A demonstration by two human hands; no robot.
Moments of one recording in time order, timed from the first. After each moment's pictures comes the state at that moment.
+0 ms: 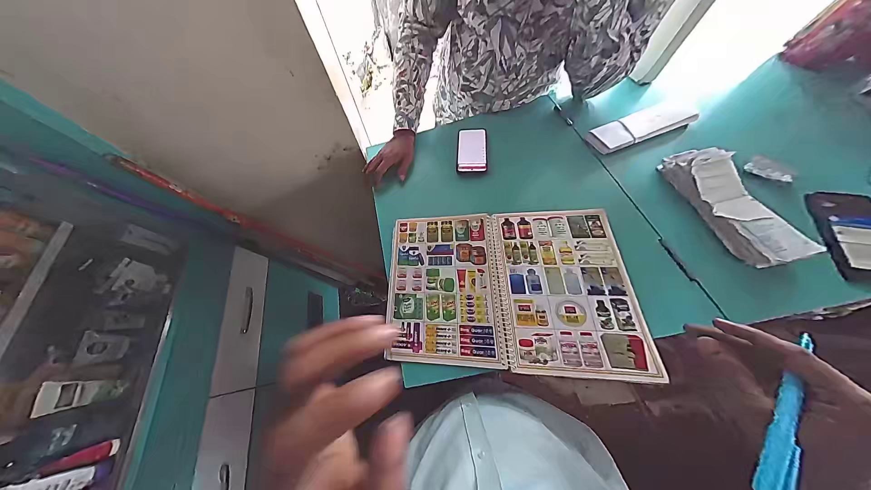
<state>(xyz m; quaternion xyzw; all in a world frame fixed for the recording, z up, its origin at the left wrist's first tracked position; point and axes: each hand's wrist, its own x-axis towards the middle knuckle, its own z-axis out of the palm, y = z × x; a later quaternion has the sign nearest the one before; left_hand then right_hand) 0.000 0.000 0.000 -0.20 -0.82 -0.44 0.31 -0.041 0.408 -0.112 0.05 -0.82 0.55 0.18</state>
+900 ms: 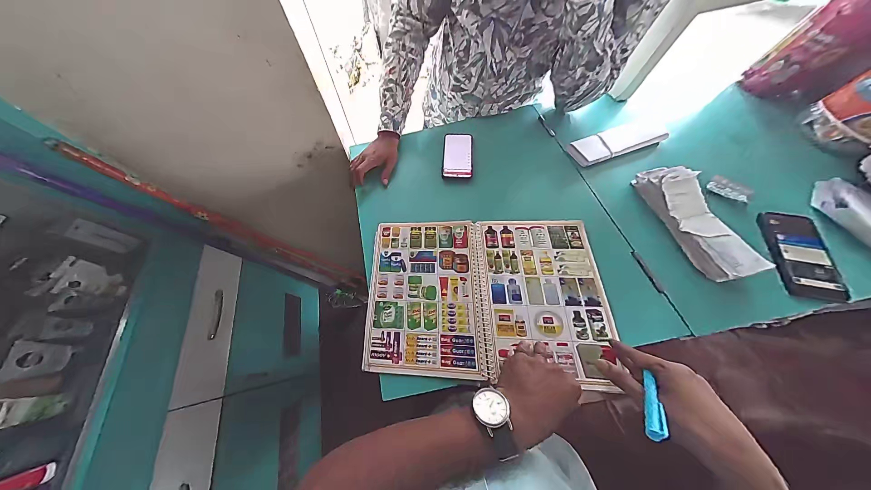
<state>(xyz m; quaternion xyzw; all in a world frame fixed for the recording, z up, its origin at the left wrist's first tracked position) -0.074 0.207 -0.121 -0.32 -0.89 -0.12 -0.28 -0.066 0.424 -0.138 -0.04 -0.95 0.26 -0.17</state>
